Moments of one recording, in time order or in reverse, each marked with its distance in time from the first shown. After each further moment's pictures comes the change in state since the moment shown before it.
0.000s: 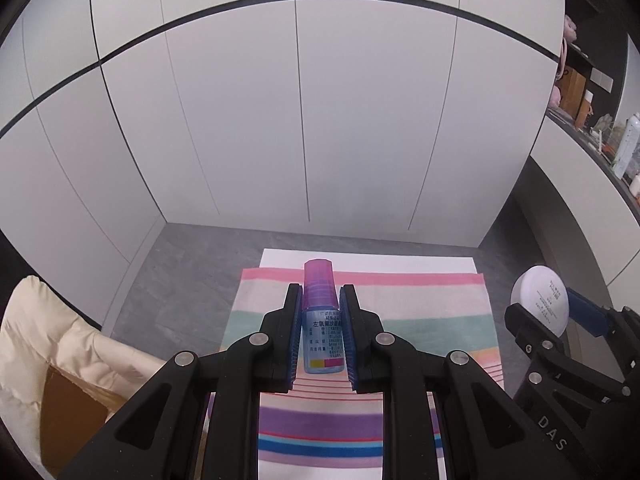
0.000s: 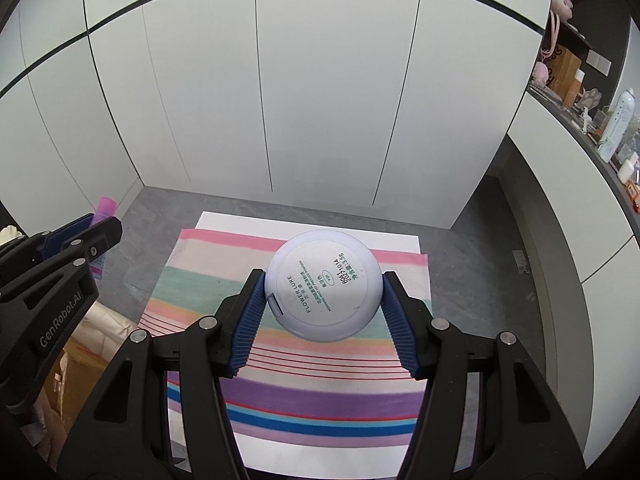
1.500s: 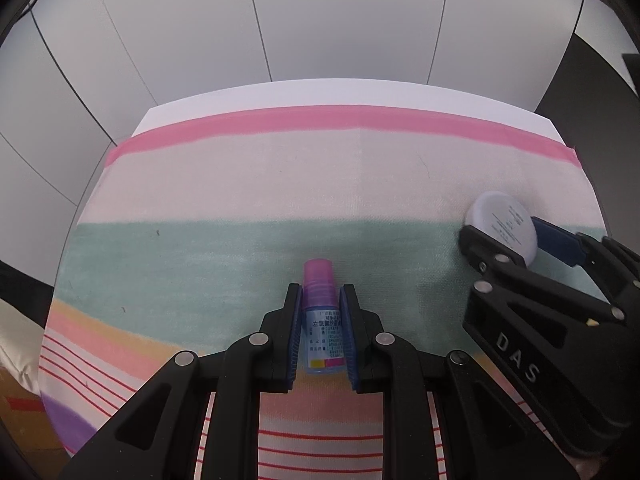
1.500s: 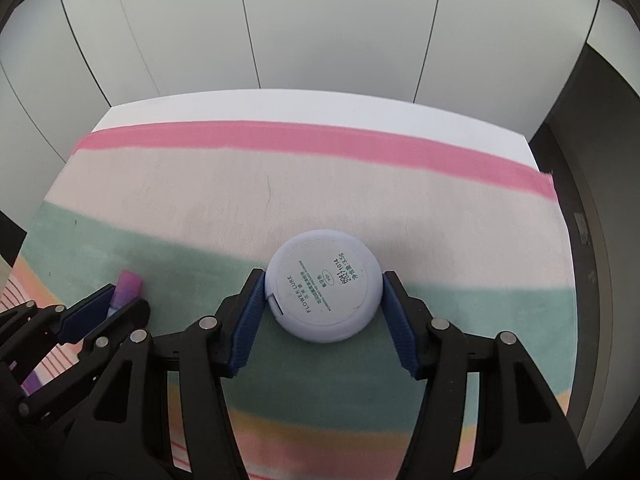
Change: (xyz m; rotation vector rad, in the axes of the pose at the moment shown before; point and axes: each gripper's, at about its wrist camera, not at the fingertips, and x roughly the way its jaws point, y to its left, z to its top) left arm 0.342 -0.091 -0.152 0.057 0.298 0.023; right arm 0.356 -0.033 -0.115 -0.001 0.194 0.086
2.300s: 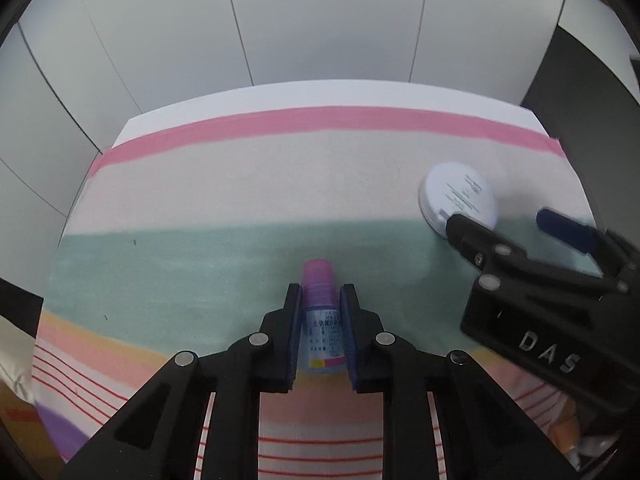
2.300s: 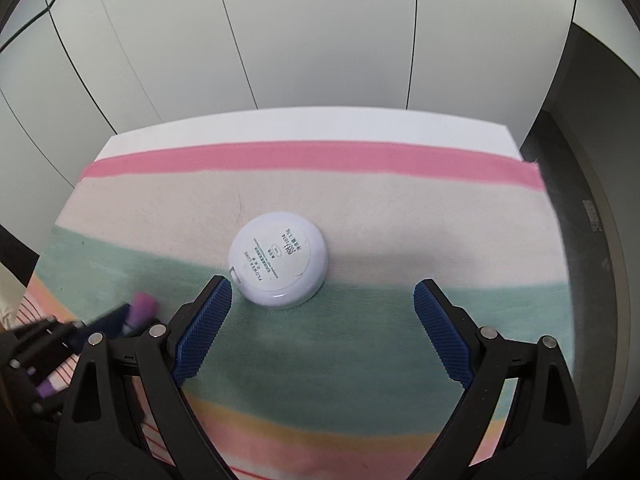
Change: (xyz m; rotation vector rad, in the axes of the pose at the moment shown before) left arm 0.004 -0.012 0.003 0.029 -0.017 -0.042; right arm -0.008 -0.035 -0.004 0.072 -0.055 0.065
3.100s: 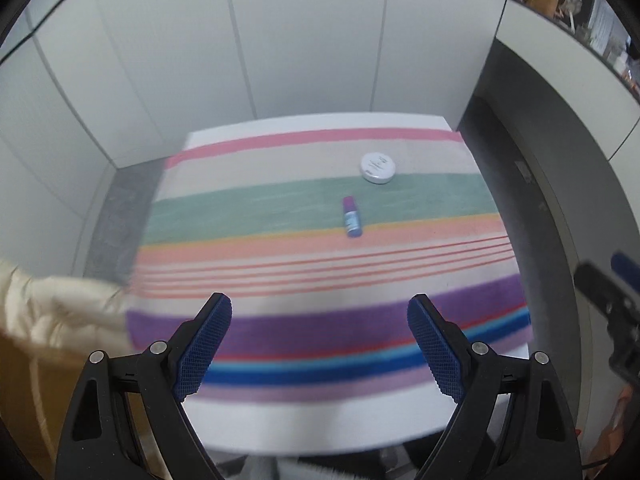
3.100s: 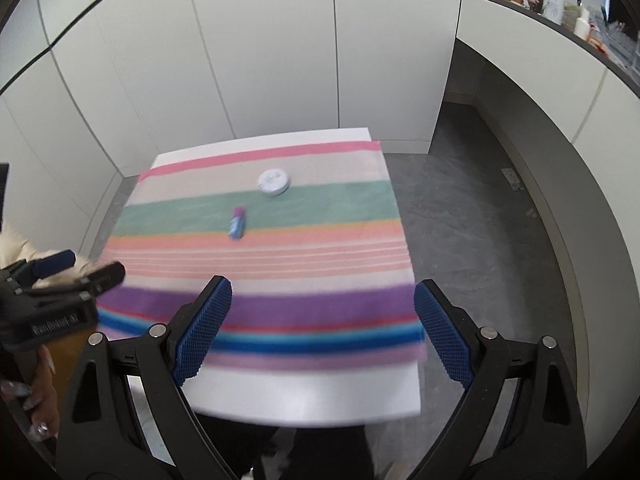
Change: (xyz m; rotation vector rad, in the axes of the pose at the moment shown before) left arm -0.212 0.020 -0.078 0.066 -0.005 -0.074; right arm -0.304 0.000 -0.112 0.132 -0.073 -0.150
